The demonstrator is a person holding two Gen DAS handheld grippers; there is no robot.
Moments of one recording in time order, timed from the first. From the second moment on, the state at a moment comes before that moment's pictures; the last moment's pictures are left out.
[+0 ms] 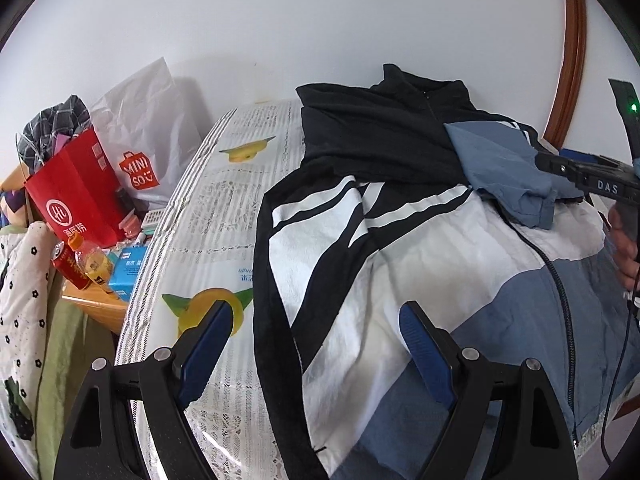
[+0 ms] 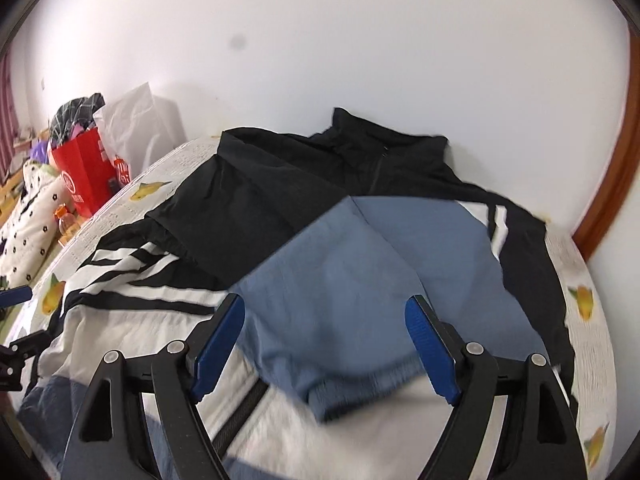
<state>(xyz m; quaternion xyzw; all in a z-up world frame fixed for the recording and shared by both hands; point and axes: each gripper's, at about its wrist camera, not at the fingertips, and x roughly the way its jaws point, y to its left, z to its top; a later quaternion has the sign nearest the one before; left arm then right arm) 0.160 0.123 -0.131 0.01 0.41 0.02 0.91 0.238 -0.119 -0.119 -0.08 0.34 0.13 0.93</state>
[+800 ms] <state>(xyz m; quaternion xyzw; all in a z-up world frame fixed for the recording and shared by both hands) 0.189 -0.009 -0.083 0.06 0.39 -0.08 0.91 0.131 -0.316 -0.108 0.00 0.36 -0.06 0.93</state>
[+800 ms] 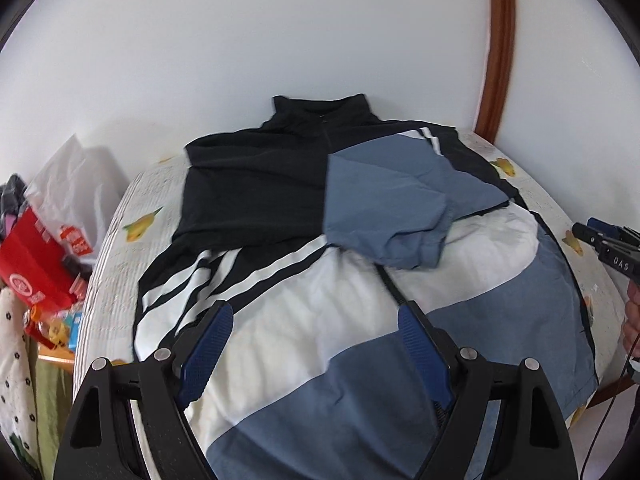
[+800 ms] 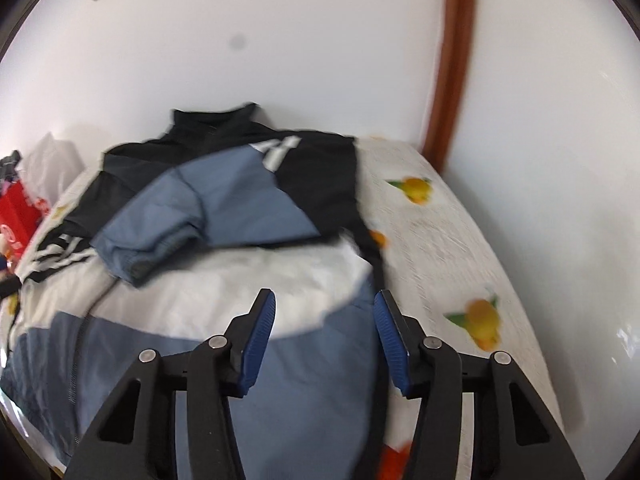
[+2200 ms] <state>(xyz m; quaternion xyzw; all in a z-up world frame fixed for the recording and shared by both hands) 0.318 -0.170 -0.175 0.19 0.44 -0.13 0.87 0.162 -0.393 -0.164 0.05 0.40 -0.07 0.91</state>
